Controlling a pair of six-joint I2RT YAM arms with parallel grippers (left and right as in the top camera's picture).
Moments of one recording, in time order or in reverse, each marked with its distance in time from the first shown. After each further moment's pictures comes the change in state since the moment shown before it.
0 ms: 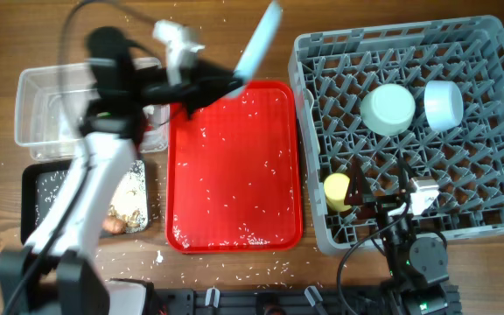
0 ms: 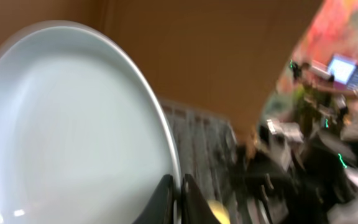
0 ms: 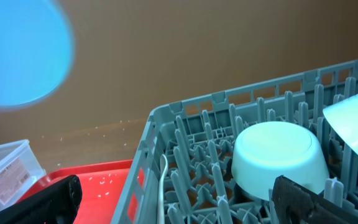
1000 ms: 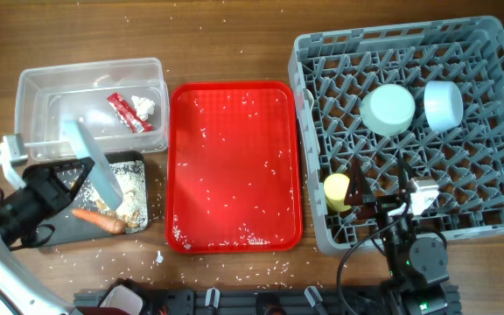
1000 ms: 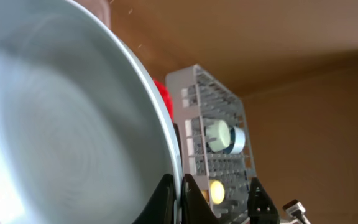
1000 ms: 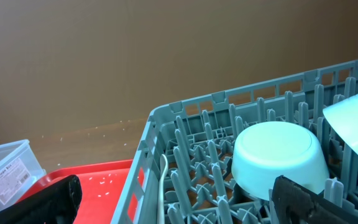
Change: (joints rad) left arm 1.092 -0.293 0.012 -1.879 -0.102 0.808; right arm 0.000 0.000 0.000 0.001 0.000 0.000
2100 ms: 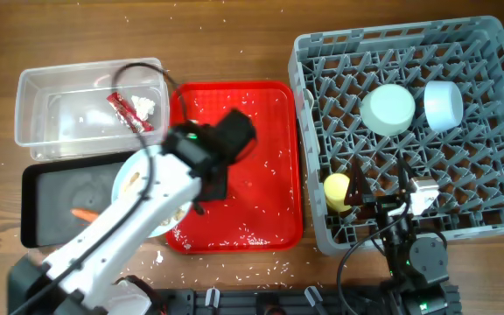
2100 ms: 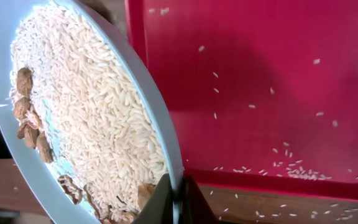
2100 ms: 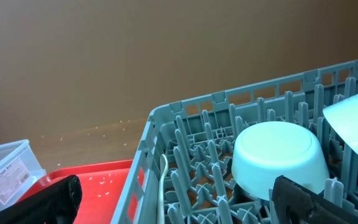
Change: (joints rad) left arm -1.582 0.244 0.144 0.179 -1.421 -1.230; right arm 0.000 0.000 0.000 0.000 0.000 0.000
